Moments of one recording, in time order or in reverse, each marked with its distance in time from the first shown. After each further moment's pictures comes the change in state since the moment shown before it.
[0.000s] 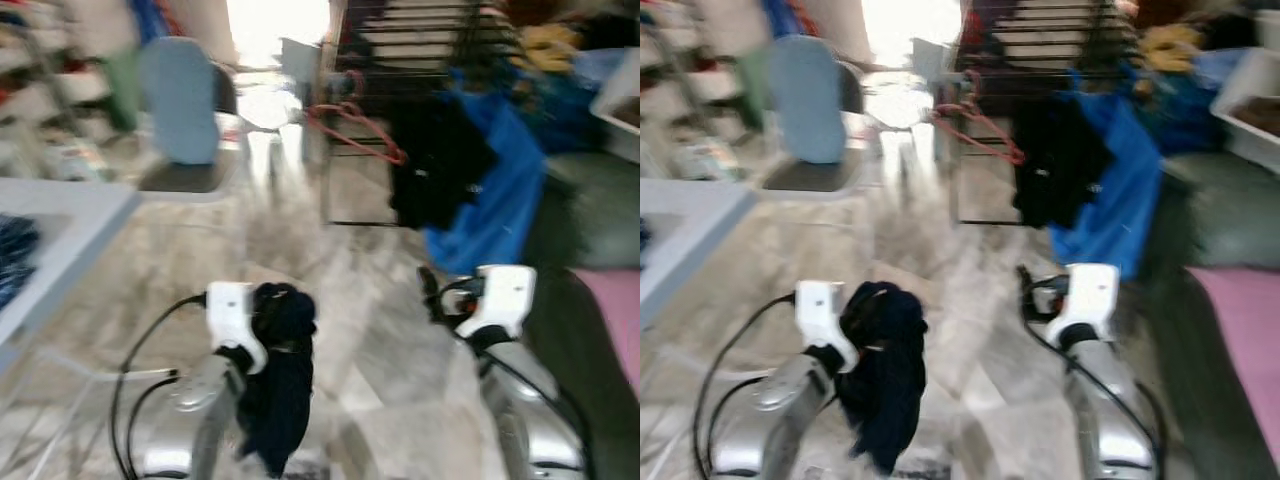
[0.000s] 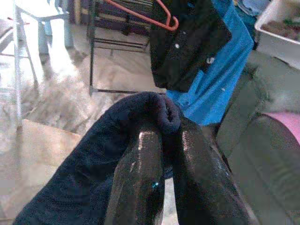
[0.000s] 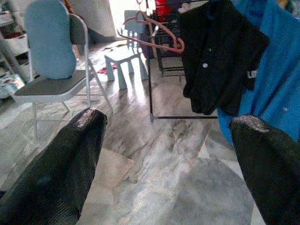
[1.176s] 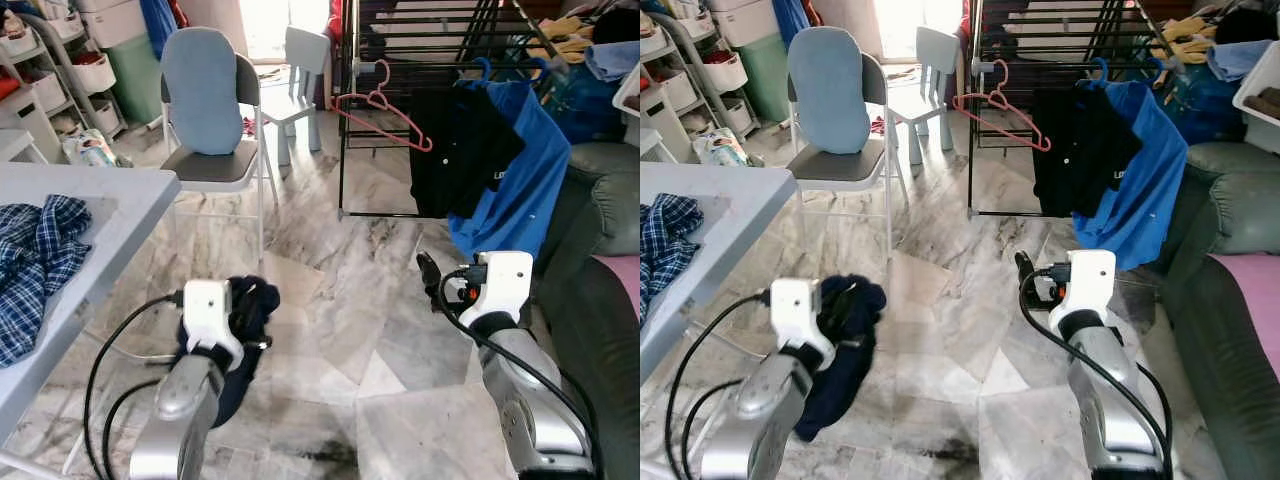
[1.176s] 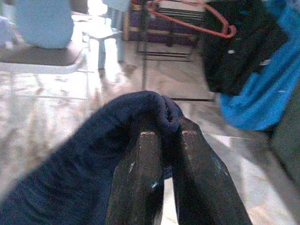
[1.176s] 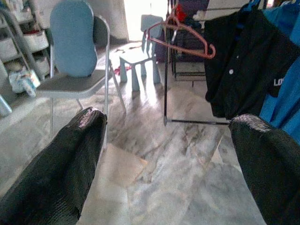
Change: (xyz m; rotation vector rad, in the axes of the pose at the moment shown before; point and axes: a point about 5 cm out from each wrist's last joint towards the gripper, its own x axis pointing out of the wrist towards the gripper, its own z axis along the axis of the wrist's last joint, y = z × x) left arm -0.017 0.025 0.008 0.156 -0.063 0.186; right arm 0.003 -0.003 0.011 -0.047 -0.031 0.033
